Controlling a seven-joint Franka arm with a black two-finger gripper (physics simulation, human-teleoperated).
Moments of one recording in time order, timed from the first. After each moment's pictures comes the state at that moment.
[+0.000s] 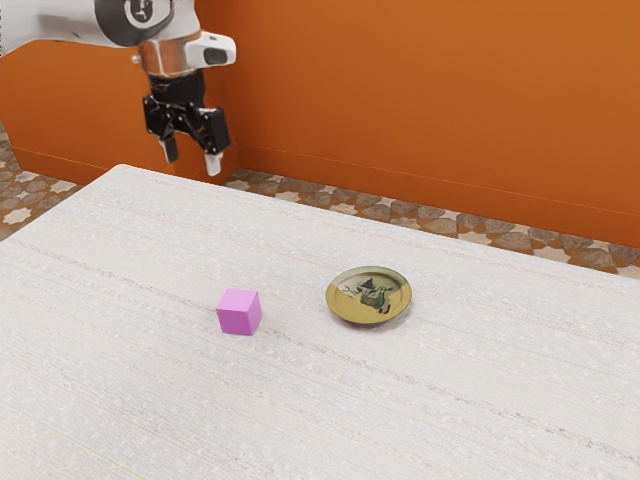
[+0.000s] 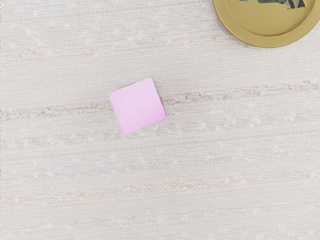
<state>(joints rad) -0.01 0.14 0.01 -1.42 0.02 1.49 0.10</state>
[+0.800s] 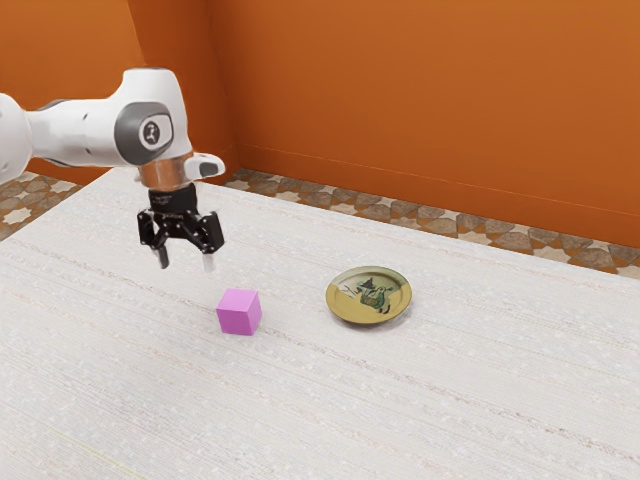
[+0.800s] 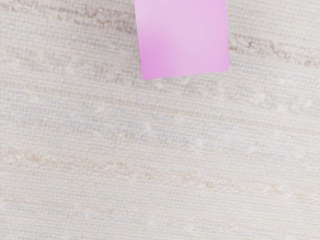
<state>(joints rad) -0.01 0.17 0.14 -1.83 -0.11 1.78 0.00</state>
